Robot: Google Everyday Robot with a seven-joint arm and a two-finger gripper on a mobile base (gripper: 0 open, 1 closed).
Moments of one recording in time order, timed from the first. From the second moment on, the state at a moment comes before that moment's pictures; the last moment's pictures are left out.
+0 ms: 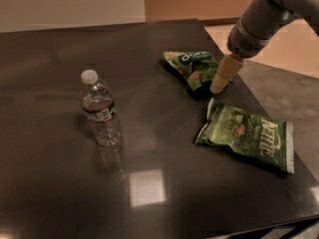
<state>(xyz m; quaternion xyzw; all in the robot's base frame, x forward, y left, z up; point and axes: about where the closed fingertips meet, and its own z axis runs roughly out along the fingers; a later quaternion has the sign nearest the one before) 0.638 -0.184 0.885 -0.54 0.81 0.03 0.20</state>
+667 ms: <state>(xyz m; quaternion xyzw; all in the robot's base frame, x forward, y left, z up) 0.661 -0.183 0.861 -0.55 0.81 0.02 0.20</state>
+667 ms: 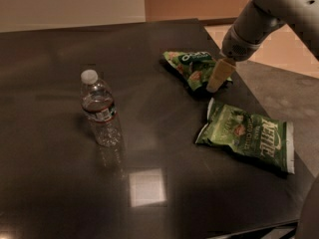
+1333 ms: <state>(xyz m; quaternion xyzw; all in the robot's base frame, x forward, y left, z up) 0.663 -0.173 0.862 -0.55 0.81 0.02 0.21</state>
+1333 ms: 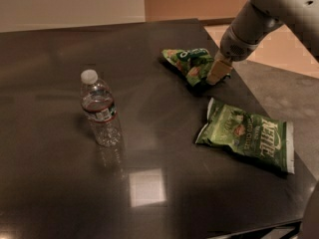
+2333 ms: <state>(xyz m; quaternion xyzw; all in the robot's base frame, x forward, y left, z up) 0.604 -0.082 0.874 -0.61 0.76 0.07 0.21</state>
